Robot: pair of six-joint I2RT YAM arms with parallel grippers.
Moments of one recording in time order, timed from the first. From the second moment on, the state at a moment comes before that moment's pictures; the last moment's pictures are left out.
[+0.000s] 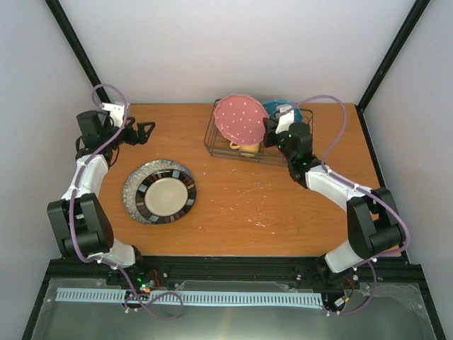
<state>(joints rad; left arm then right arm) 0.28 1.48 1.09 -0.04 0.78 0.07 0.40 1.53 0.93 0.45 -0.04 0.12</state>
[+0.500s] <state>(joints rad) 0.28 1.55 1.08 -0.04 0.80 0.07 0.23 1.53 0.87 0.76 -0.15 -0.05</state>
